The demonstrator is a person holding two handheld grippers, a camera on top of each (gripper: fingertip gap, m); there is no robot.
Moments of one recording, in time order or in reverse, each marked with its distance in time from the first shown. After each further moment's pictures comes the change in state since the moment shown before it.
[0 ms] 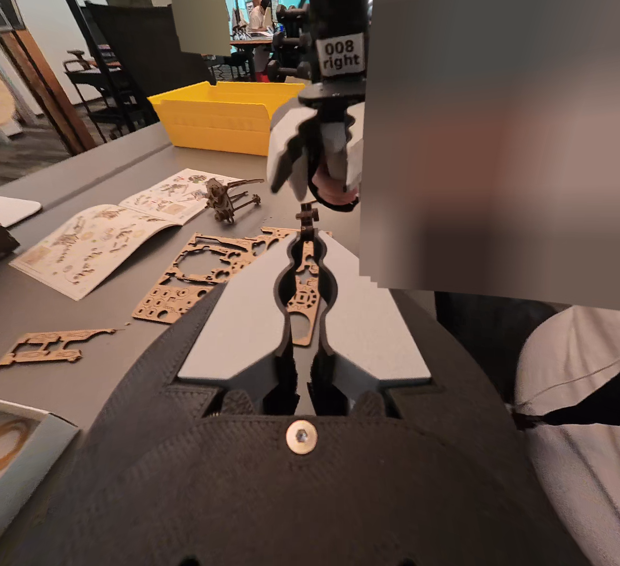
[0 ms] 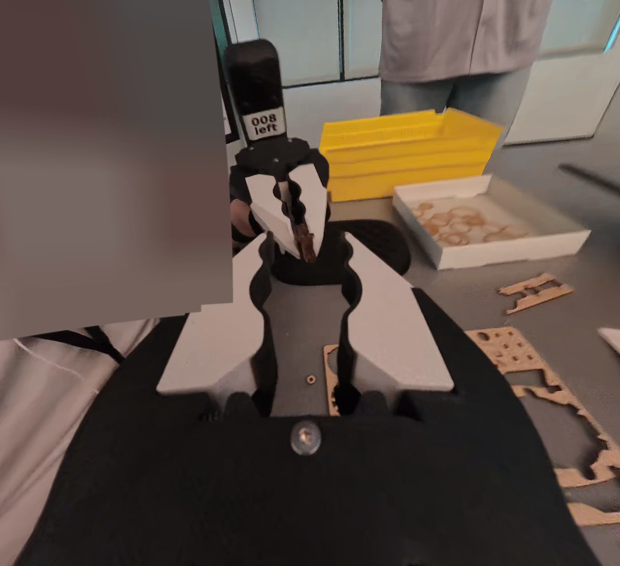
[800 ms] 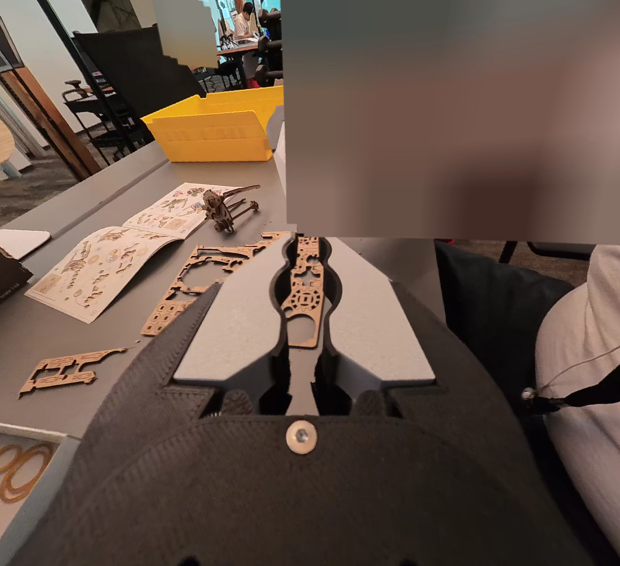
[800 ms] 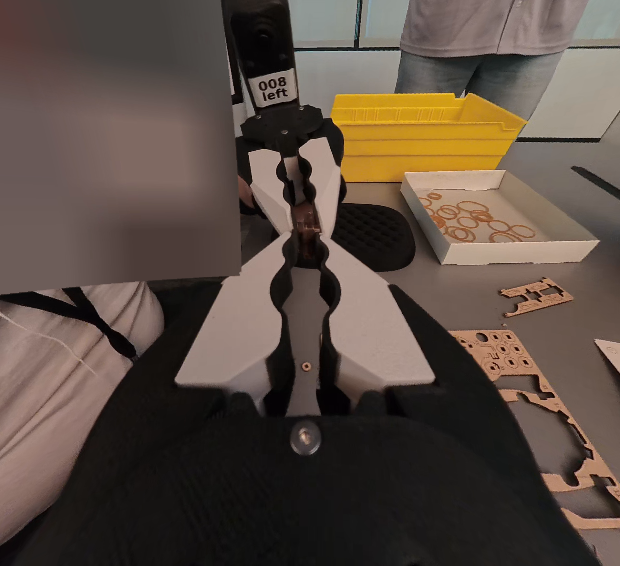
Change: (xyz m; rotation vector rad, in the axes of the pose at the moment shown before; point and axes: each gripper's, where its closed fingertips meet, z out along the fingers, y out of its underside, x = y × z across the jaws) left arm 0.006 0.000 0.001 -0.001 0.024 0.105; right arm -0.009 0.015 0.006 -0.088 -0.022 -0.099
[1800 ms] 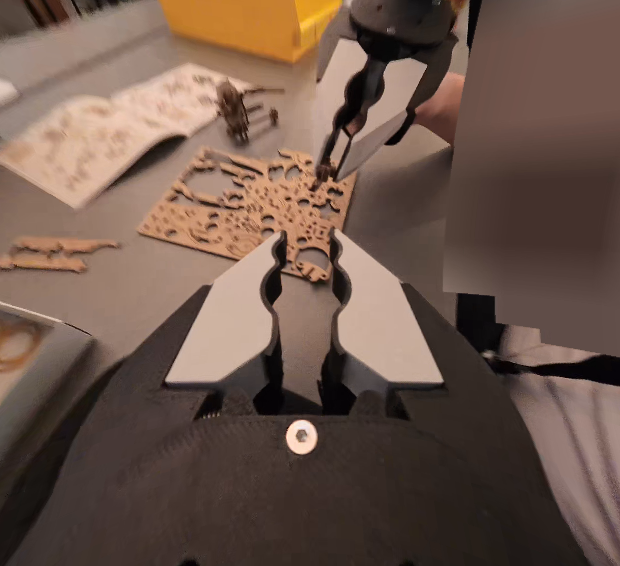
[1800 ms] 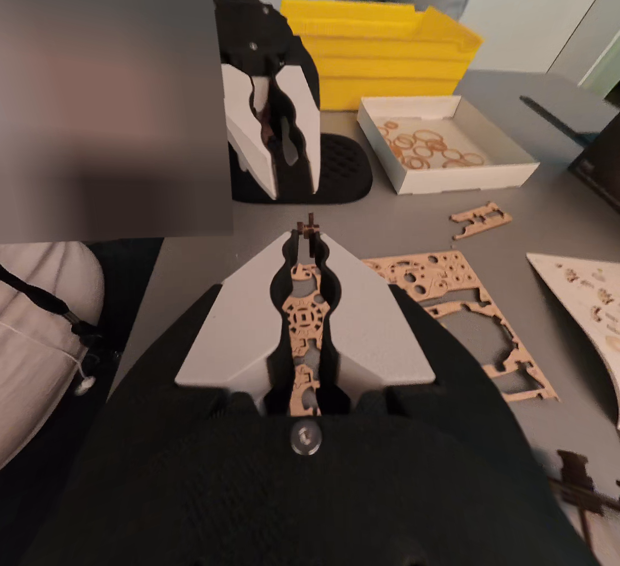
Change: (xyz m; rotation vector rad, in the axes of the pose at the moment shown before) left arm -0.022 0.050 -0.009 -0.259 -0.044 -0.237; right arm 0.030 0.049 -0.015 -0.191 0.154 -0.032
